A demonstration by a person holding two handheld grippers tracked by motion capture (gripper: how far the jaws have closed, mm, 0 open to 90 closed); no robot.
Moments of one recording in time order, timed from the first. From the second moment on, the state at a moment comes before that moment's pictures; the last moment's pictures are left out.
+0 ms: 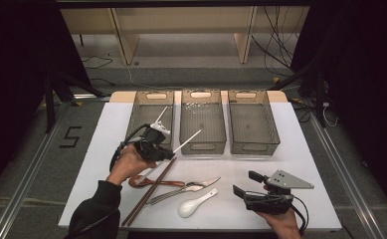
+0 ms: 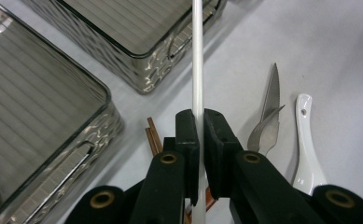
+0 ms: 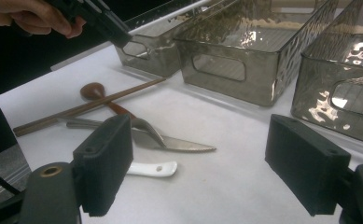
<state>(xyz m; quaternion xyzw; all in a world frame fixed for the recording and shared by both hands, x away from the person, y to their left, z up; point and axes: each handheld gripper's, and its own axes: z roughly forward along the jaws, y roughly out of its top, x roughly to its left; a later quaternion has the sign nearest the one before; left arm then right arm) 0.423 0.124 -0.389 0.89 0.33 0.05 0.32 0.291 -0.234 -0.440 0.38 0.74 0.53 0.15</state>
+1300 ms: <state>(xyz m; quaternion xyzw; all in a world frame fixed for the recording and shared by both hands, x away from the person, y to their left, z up) 0.506 0.175 -0.350 0.82 0.42 0.15 0.35 0.292 -0.234 -0.442 0.38 0.74 0.53 0.15</state>
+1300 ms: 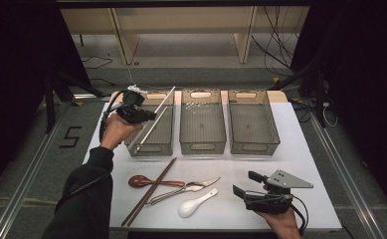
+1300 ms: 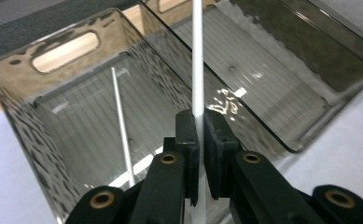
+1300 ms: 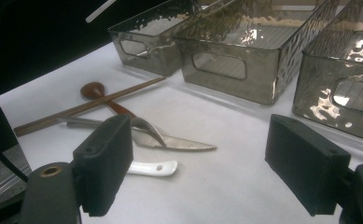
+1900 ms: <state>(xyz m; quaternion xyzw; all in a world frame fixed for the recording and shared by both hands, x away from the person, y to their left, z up) 0.542 0.176 -0.365 0.81 0.45 0.17 0.34 0.292 -0.235 -0.442 0.38 0.74 0.53 0.15</state>
